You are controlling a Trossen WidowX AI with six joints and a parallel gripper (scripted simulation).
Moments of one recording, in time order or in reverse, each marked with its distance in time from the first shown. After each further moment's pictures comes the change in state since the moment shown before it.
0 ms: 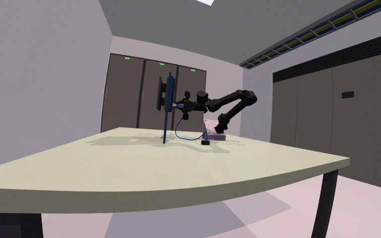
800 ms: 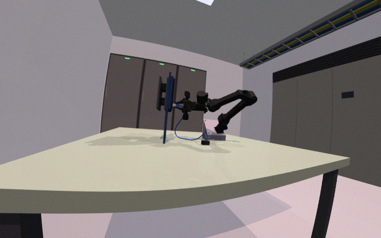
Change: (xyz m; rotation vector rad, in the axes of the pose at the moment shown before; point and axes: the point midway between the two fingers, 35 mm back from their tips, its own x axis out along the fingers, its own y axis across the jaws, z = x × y) arm -0.001 0.000 0.003 -0.001 0.003 0.003
